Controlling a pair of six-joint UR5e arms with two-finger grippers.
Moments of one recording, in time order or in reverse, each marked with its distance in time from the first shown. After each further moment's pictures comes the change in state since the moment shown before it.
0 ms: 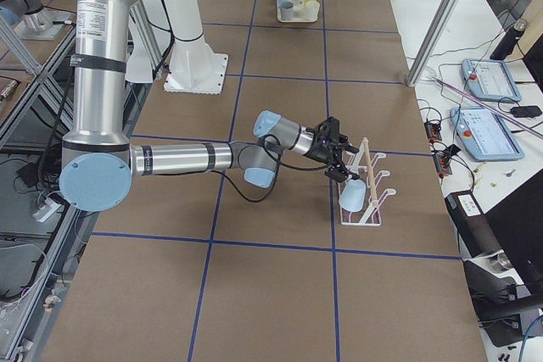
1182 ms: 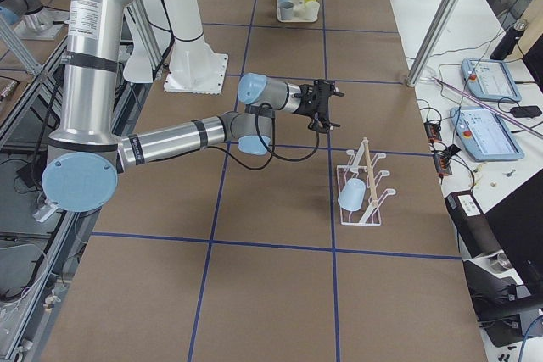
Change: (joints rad) left arm -0.049 0.340 -0.079 0.524 0.296 1.074; right arm 0.028 -0.018 0.240 0.005 0.285 0.495
